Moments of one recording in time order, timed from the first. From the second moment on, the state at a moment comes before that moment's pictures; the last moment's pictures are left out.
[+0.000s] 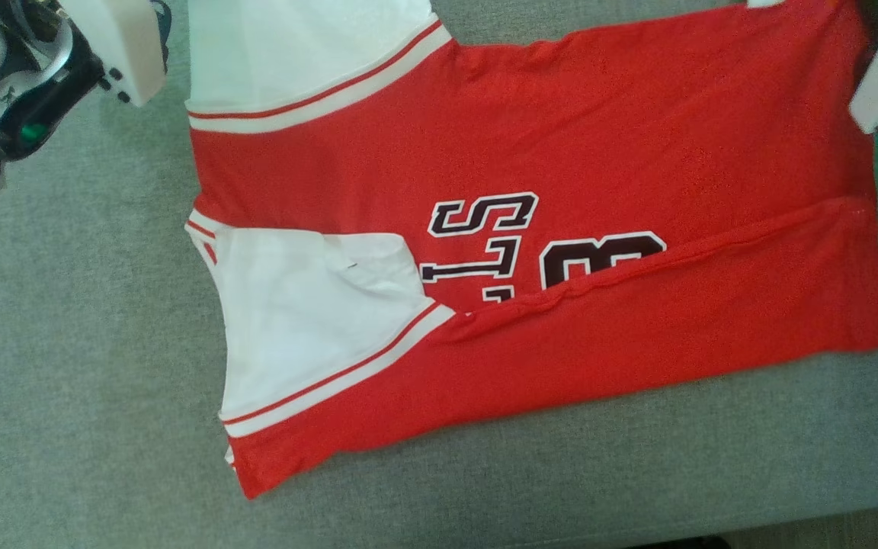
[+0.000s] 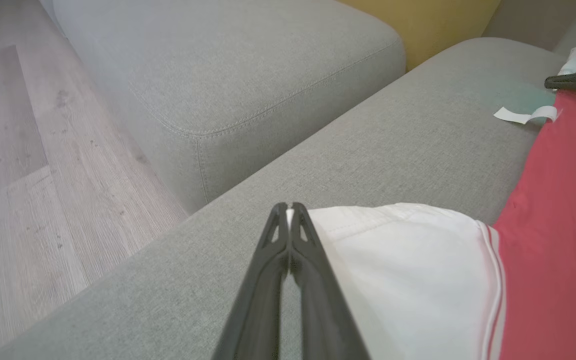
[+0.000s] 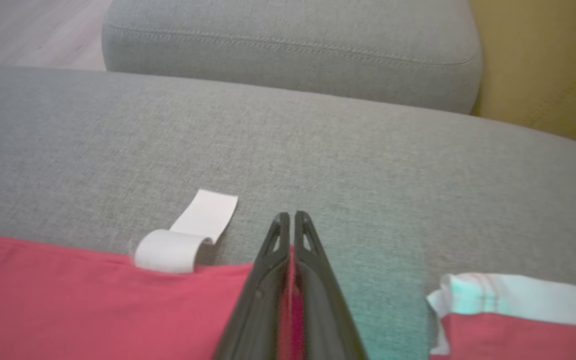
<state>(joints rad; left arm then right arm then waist) -1.37 0.67 -1.18 0.37 -1.03 -0.13 0.22 -0.93 -0.57 0.50 0.55 0.64 0.12 0.25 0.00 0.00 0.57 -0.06</state>
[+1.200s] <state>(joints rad) -0.88 0.86 -1.32 -0.06 -1.02 0.08 -0.20 -0.31 -0.60 0.13 0.28 0.62 0.12 0.13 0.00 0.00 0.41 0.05</state>
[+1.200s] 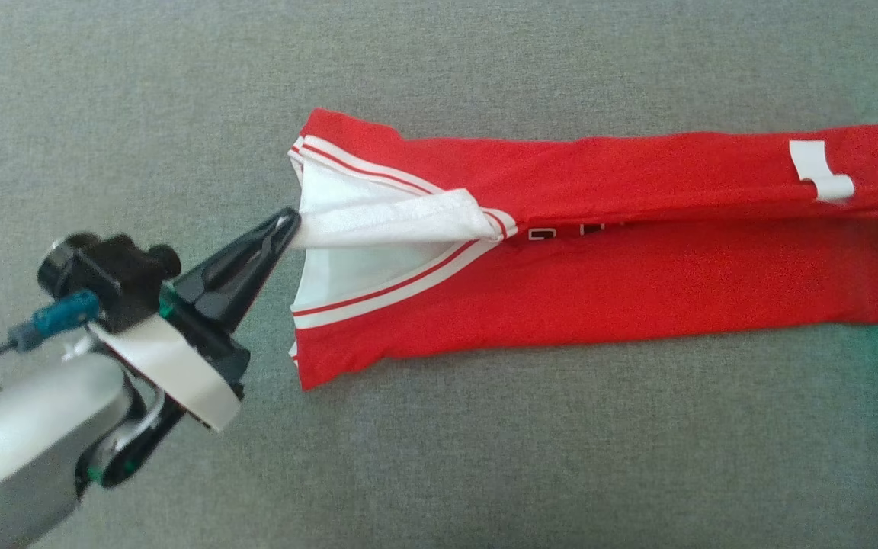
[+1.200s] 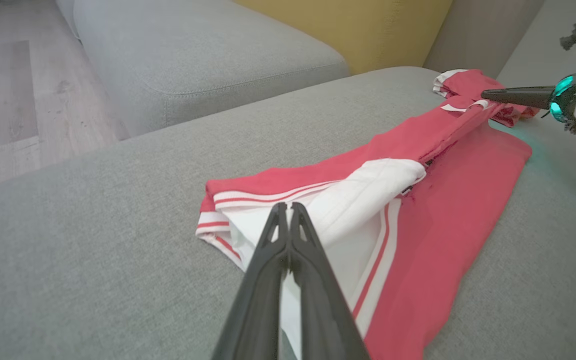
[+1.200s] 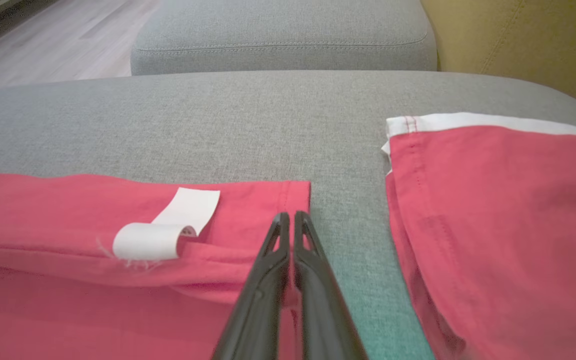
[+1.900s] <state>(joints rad) -0.34 0.41 -0.74 -0.03 -0.67 0.37 -0.25 -0.10 -0.22 -0.22 0.20 0.41 0.12 0.05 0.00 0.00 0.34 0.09</state>
